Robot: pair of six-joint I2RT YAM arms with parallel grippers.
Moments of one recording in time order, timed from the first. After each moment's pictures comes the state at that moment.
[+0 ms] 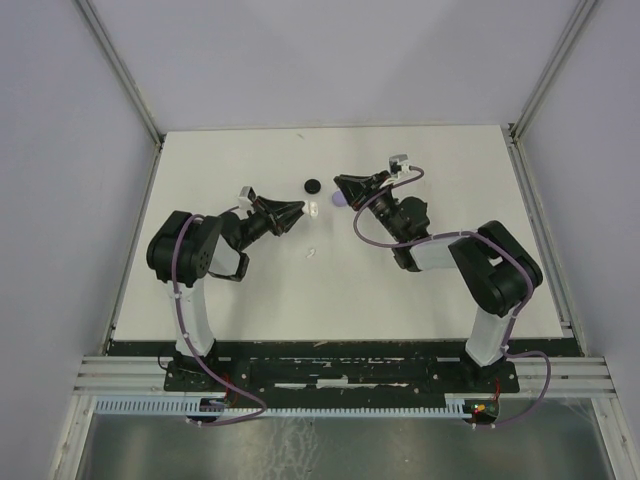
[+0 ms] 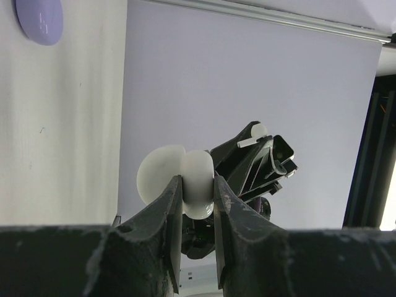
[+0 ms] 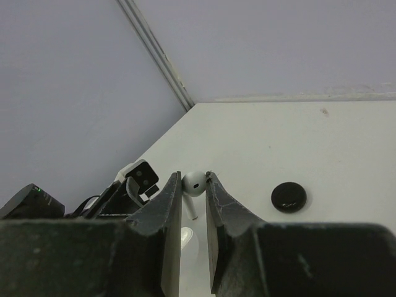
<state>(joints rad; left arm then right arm) -0.20 2.04 0.62 1.53 0.65 -1.79 0.53 1.82 0.79 1.30 -0.14 0.53</state>
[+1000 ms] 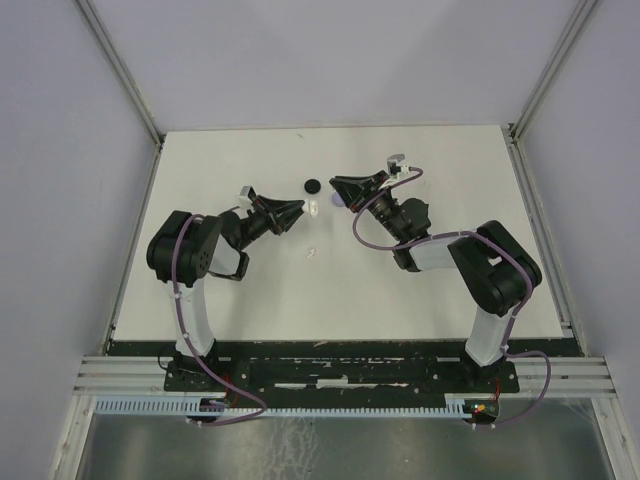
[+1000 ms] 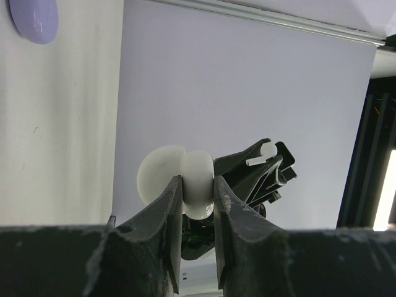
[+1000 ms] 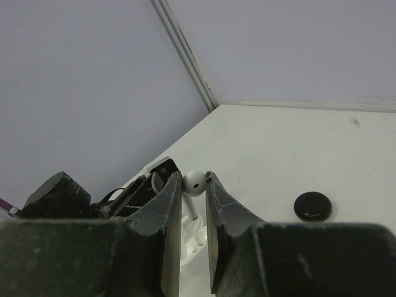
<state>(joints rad) -0.20 2.04 0.63 1.53 0.66 -1.81 0.53 1.83 0.79 1.38 -0.24 0.55</state>
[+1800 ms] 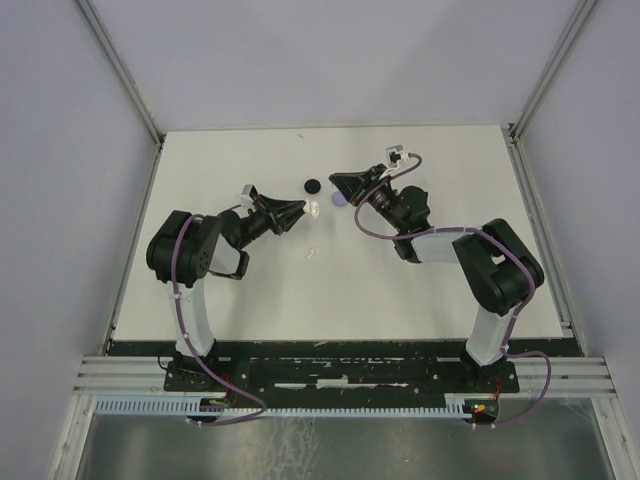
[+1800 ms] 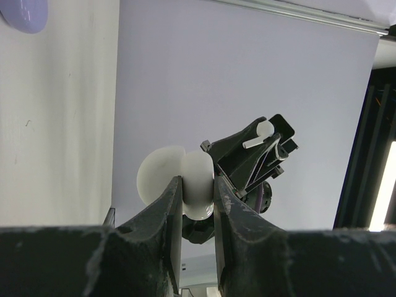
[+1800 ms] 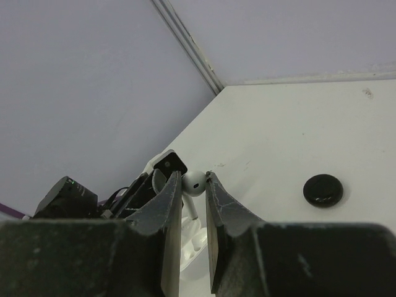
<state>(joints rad) -0.20 2.03 0.64 1.53 0.69 -1.82 0.49 1.83 0.86 1.23 -0.29 0.65</state>
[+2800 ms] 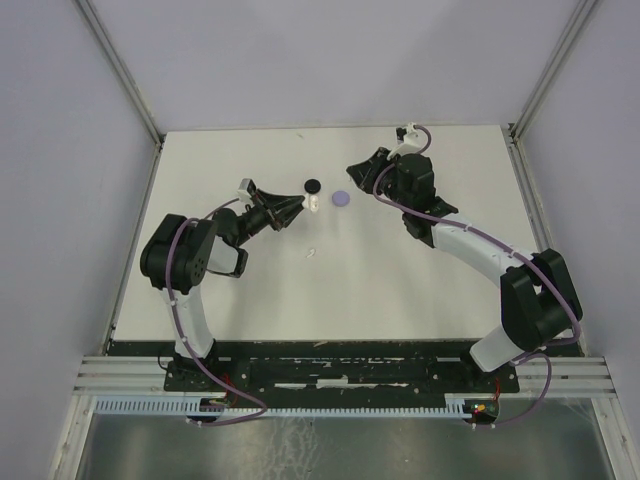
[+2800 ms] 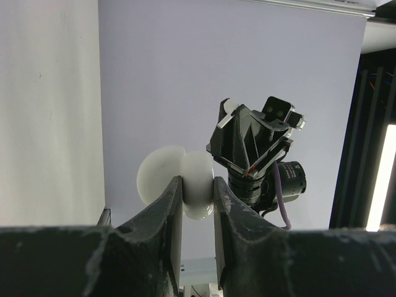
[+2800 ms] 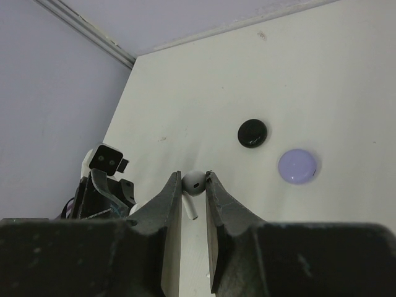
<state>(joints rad) -0.21 1.96 0.64 1.53 0.69 -1.82 0.49 1.56 1.07 0.34 -0.02 0.64</state>
